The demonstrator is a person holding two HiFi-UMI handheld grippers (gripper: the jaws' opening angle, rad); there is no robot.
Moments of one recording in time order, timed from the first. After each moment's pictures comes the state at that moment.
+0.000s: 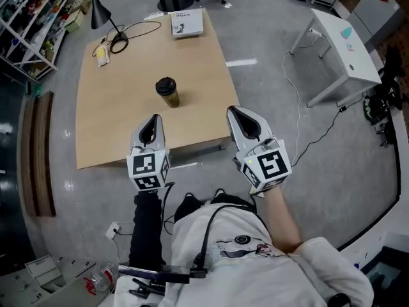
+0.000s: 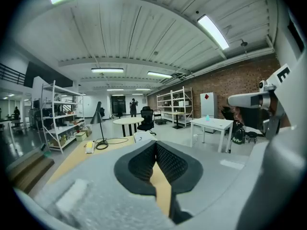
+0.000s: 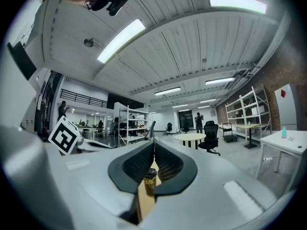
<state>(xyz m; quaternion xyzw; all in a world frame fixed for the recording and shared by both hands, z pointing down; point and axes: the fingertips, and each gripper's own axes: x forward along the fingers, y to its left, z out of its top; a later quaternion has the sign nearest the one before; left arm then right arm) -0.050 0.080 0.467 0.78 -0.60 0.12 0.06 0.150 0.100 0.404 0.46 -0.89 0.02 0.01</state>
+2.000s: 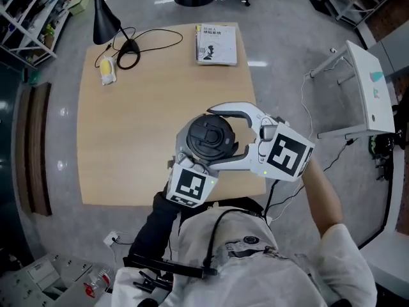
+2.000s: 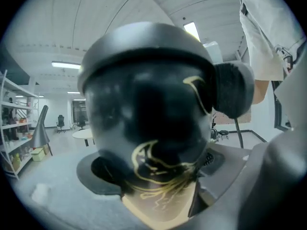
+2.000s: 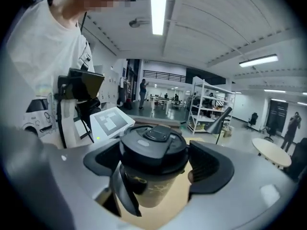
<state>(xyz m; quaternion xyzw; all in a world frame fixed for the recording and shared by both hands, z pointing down) 0.016 -0.150 0.462 0.90 -0.41 0.10 0.01 -0.040 -0.101 0.393 -0.05 -0.97 -0.08 0.21</state>
